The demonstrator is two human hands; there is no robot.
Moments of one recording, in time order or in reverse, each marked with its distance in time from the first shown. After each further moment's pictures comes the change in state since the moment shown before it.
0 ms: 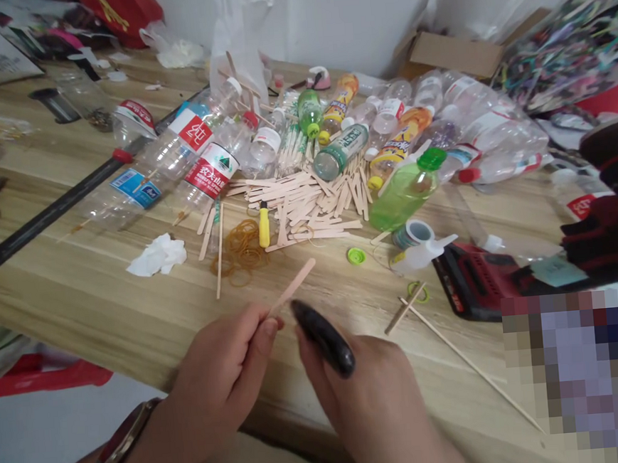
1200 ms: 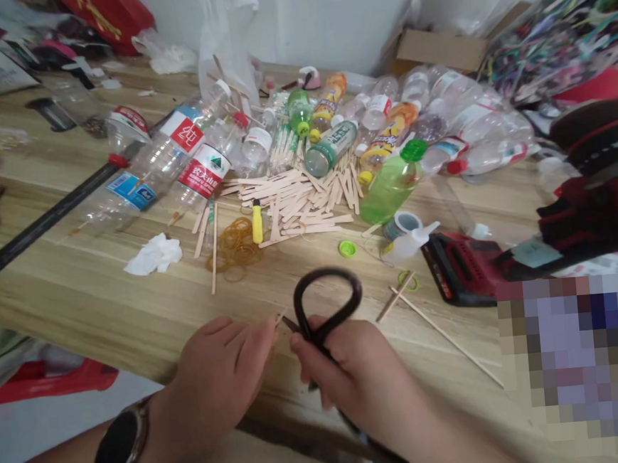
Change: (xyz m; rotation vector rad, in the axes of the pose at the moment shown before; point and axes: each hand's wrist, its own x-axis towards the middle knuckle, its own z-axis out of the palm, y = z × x) left_hand -0.006 -0.009 0.013 0.531 0.161 0.589; right_hand -0.018 0.002 0.000 0.613 -0.395 0.186
